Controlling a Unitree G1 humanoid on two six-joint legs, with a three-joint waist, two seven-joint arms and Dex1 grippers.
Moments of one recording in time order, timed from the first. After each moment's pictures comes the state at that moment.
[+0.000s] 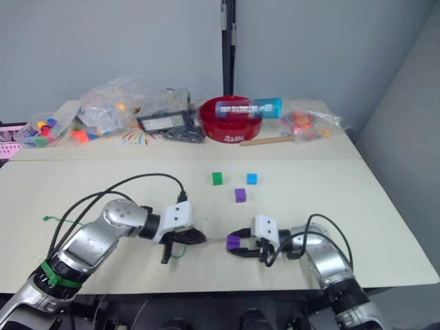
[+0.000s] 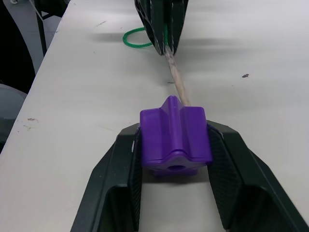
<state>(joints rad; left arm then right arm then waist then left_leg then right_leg) -0.47 0.71 -0.37 -0.27 -0.16 0.55 -1.16 -0.33 -0.52 0.25 0.19 0.21 -0.08 1.23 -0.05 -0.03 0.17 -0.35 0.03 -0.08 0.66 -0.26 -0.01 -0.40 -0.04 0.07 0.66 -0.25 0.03</state>
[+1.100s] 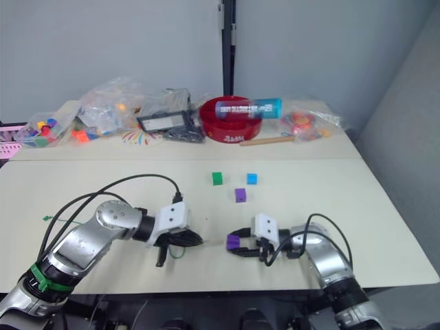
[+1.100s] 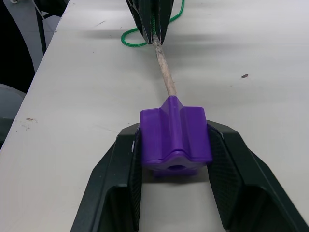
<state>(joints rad) -0.46 0.74 -0.36 -0.31 -0.19 0.61 -1.13 -0.34 -0.52 0.25 0.20 0.21 -0.09 1.23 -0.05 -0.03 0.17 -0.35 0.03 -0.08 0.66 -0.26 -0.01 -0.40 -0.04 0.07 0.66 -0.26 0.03</state>
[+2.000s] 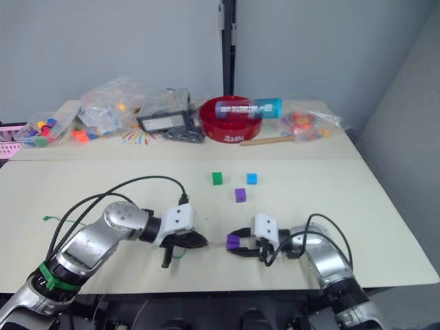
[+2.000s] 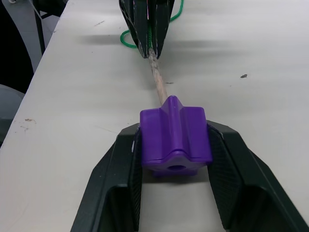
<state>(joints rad) -0.50 0.67 -0.41 -0.28 -0.17 0.61 -1.12 -0.34 -0.52 0.25 0.19 0.21 -0.08 1.23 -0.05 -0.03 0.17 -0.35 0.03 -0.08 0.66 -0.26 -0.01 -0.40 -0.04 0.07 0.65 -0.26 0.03</state>
